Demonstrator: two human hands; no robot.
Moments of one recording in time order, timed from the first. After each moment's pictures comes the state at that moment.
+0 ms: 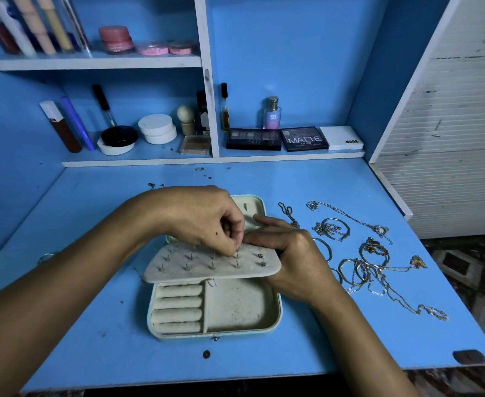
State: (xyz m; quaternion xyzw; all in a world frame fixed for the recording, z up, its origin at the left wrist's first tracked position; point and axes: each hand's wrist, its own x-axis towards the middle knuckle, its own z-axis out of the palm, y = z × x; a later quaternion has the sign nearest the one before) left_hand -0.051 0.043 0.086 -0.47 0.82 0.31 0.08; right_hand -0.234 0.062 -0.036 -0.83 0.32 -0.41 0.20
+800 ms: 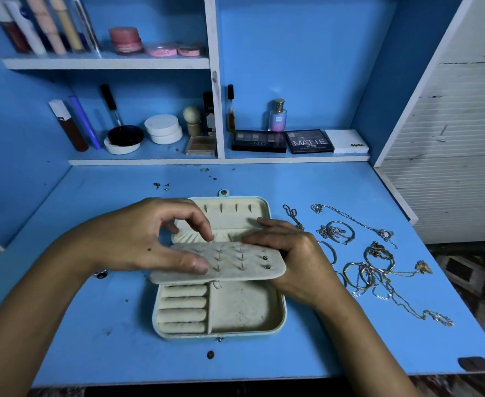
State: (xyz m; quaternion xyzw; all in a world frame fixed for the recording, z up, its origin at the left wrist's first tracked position) left_hand 0.022 0.087 0.073 -0.48 0.80 0.35 -0.12; right_hand -0.235 0.064 -0.038 -0.80 0.37 -0.42 0.23
